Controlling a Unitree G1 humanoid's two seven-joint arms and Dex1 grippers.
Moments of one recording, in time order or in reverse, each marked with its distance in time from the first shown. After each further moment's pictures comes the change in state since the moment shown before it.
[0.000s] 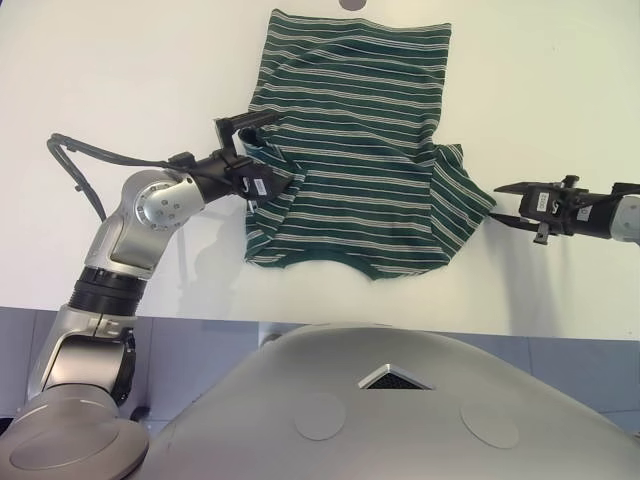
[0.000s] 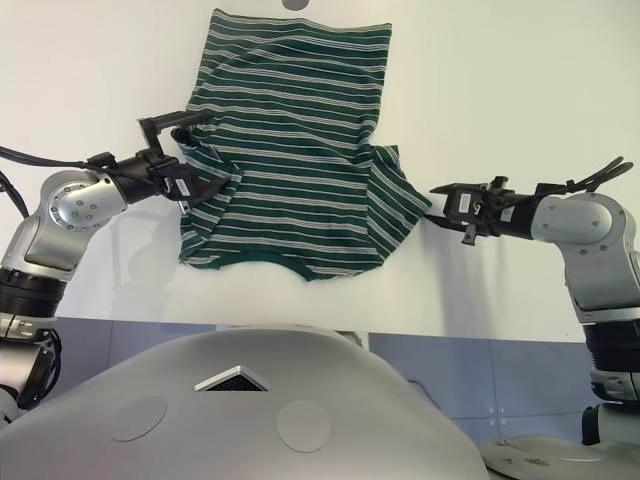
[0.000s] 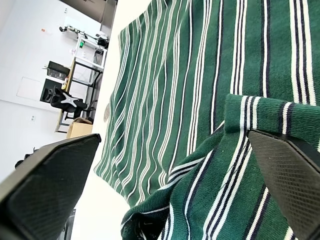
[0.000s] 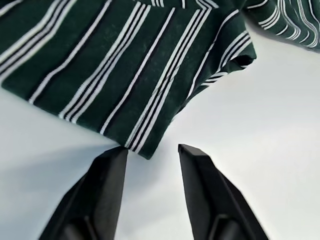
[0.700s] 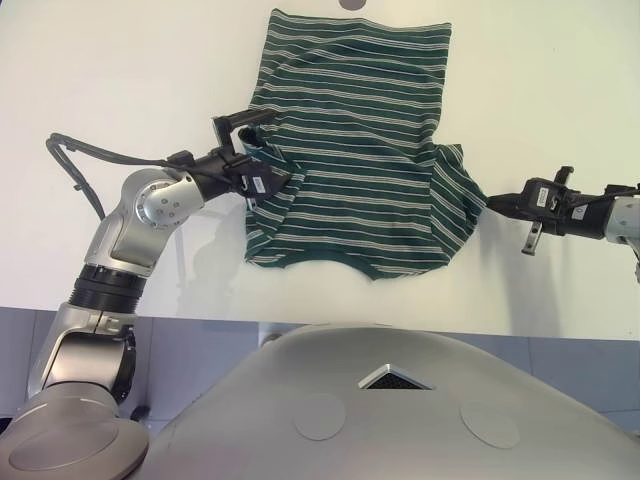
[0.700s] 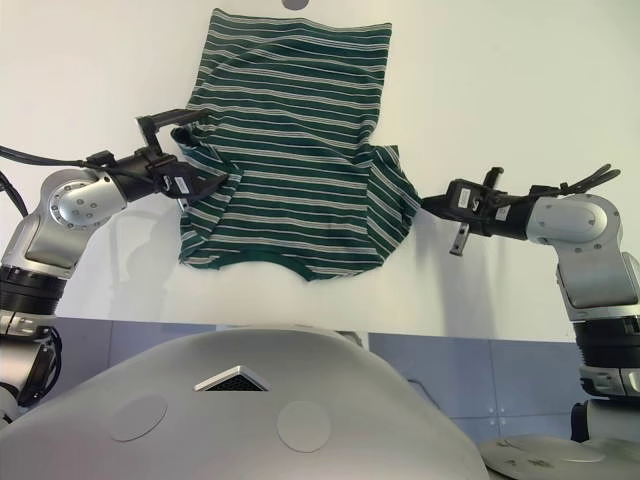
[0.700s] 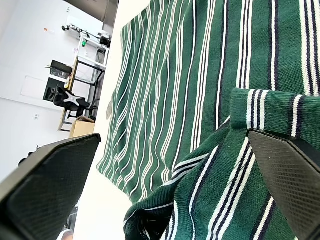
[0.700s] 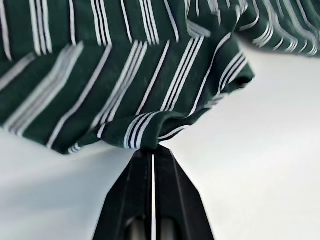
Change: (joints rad) left arm -0.012 -0.001 -0.001 0.029 0.011 -0.008 0.023; right arm -0.017 0.042 -0.020 -0.011 0.161 0.043 0.032
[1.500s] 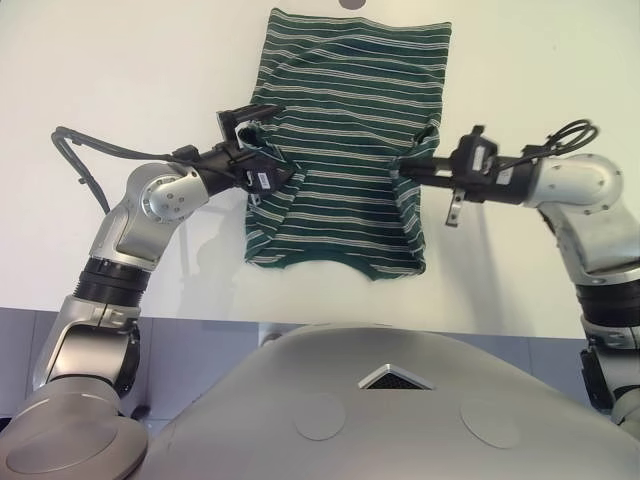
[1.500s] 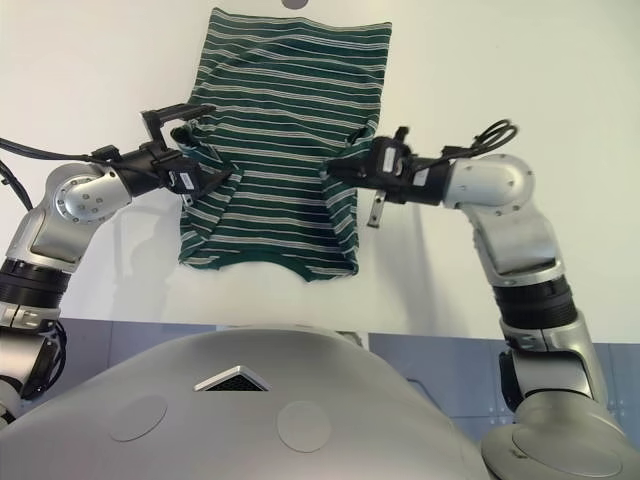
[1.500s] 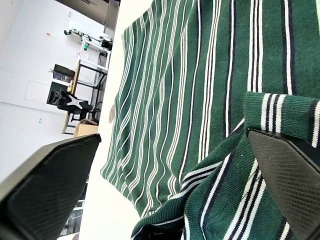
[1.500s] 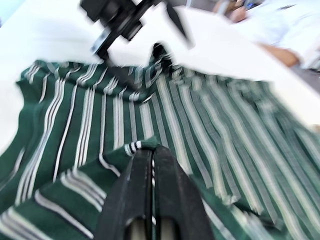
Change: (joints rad) left arm -0.036 -0.014 -0.017 0.022 0.020 -0.010 0.008; right arm -0.265 0.279 0.272 -0.145 -0.001 0.153 -0.052
